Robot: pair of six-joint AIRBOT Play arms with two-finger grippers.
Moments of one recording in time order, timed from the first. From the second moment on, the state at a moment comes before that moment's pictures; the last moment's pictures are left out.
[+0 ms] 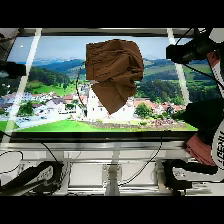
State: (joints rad) left arm 0.10 -1.16 1.50 1.66 -1.25 -1.46; right arm 0.16 -1.43 1.93 -1.62 1.52 1.71
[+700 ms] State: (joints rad) left arm -0.05 -1.62 1.50 1.09 -1.04 -1.46; right arm 0.16 -1.43 1.93 -1.64 1.40 1.58
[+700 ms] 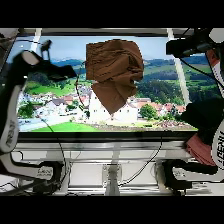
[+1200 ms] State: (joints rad) left arm -0.15 -1.77 1.50 0.99 -0.80 -1.45; right arm 0.16 -1.43 1.93 -1.66 1.31 1.53
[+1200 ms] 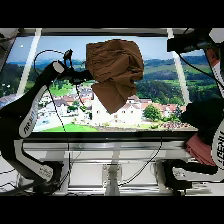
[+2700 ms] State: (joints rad) left arm -0.17 -1.92 1.50 0.88 -0.46 -1.49; right arm 0.16 -1.43 1.93 -1.60 1.29 1.52
